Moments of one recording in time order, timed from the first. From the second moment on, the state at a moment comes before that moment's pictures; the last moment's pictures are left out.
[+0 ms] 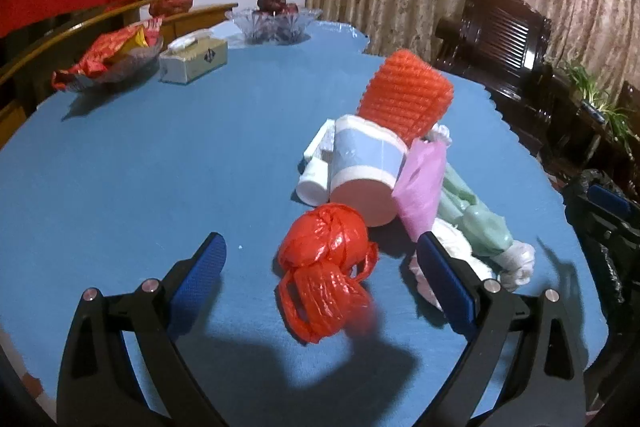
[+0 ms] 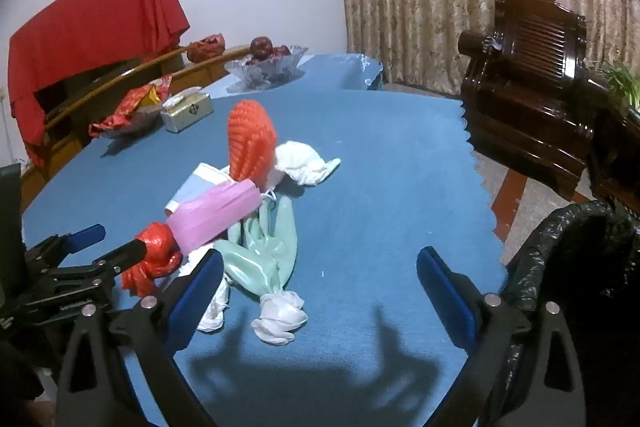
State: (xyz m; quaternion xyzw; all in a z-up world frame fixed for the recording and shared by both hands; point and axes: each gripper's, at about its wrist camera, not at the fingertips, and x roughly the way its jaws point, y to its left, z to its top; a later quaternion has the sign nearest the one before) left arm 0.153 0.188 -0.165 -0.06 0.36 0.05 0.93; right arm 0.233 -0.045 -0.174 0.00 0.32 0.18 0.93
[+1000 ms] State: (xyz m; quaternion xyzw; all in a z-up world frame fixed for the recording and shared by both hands) left arm 0.158 0.214 -0.159 -0.09 0.36 0.05 0.93; right arm 0.250 0.008 -0.179 0.01 0.32 0.22 0.92
